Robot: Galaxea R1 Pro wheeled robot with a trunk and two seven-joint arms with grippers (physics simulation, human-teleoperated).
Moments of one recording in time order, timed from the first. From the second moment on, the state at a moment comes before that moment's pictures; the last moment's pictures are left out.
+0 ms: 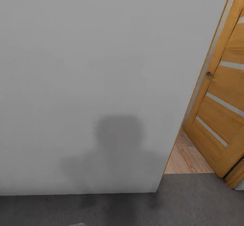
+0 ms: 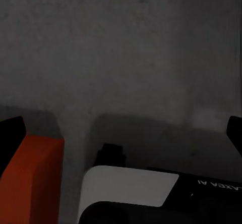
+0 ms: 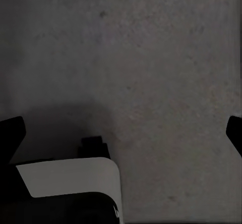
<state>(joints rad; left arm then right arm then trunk) -0.44 -0.02 0.02 -0.01 0.12 -0.01 0.12 -0.42 0.01 0.47 0.03 -0.49 -0.04 -0.19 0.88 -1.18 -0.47</state>
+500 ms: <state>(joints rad) -0.44 -0.02 0.02 -0.01 0.12 -0.01 0.12 -0.42 0.01 0.47 0.03 -0.49 -0.04 -0.19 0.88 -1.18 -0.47</state>
